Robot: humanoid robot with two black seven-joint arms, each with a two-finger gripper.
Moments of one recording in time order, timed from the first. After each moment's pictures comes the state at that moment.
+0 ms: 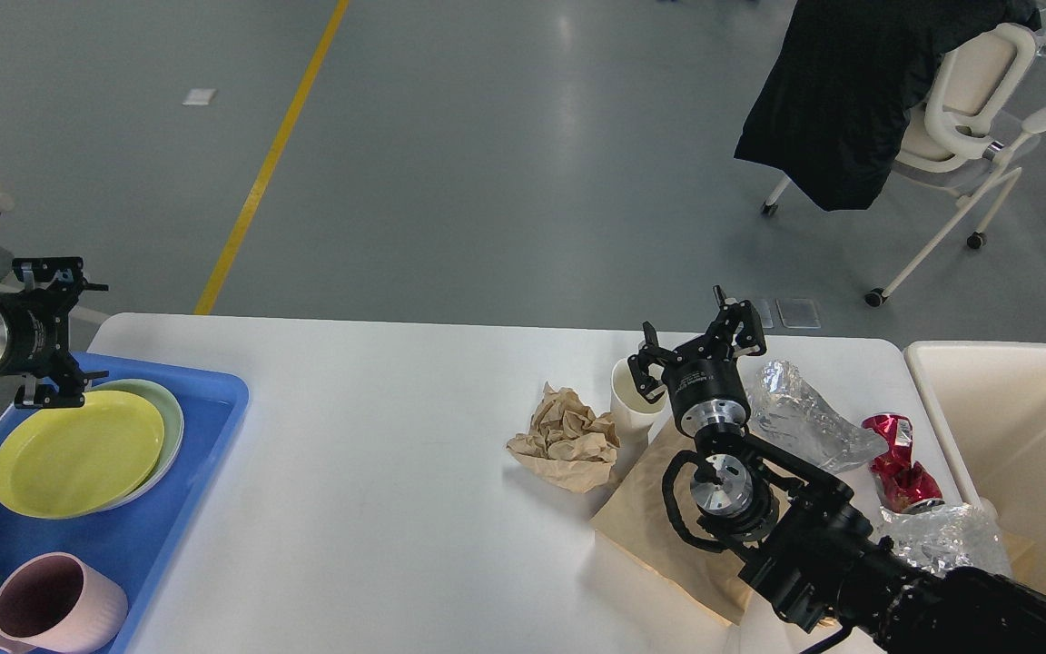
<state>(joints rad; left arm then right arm) -1.03 0.89 -0.09 -0.88 -0.28 -0.06 0.41 0.63 0.06 0.59 0.58 0.27 0.12 0.62</state>
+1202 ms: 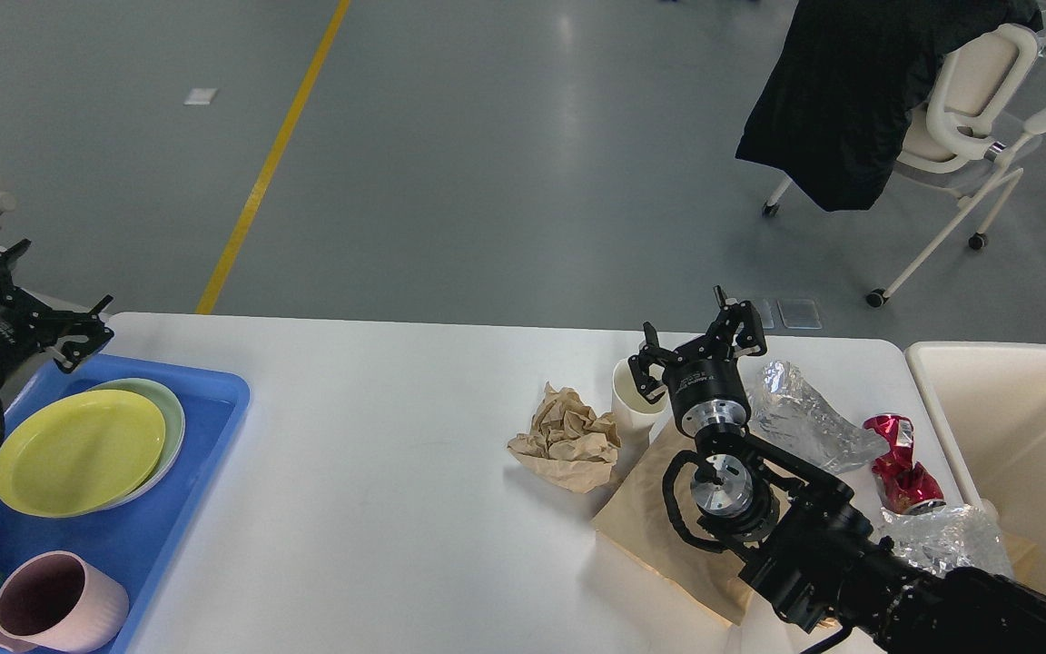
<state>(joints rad) -0.67 0.57 -0.99 -0.45 -0.28 -0.42 0.23 0.63 0.06 0.59 0.58 0.27 0.12 0.62</state>
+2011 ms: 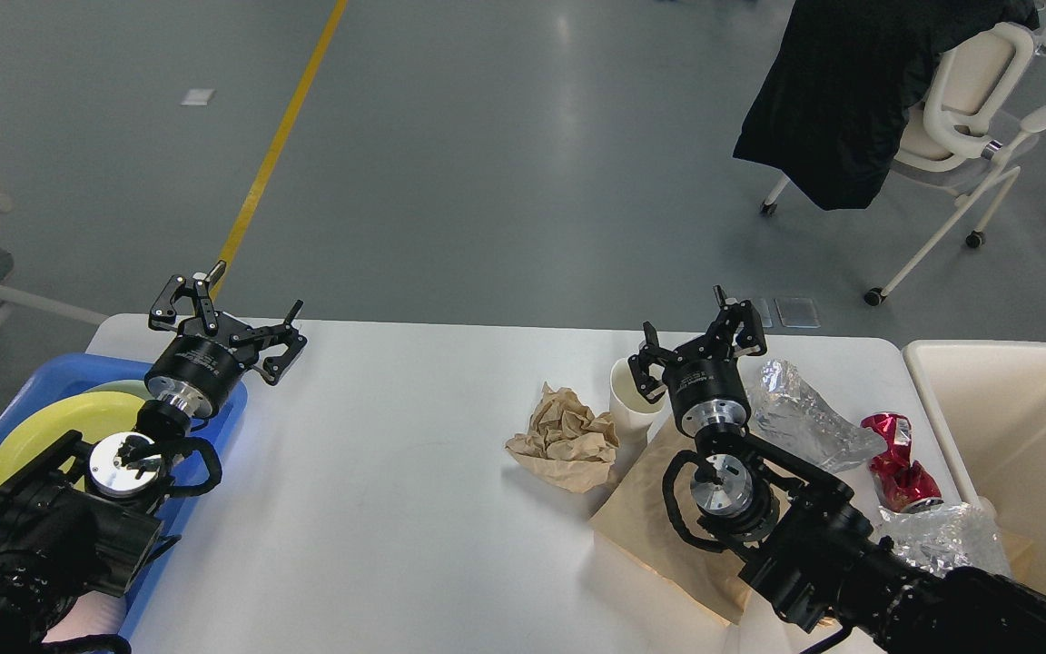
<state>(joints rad) -0.65 0.19 -1.07 -0.35 -0.28 -0.64 0.07 0.63 0.06 0.59 0.58 0.27 0.12 0.62</state>
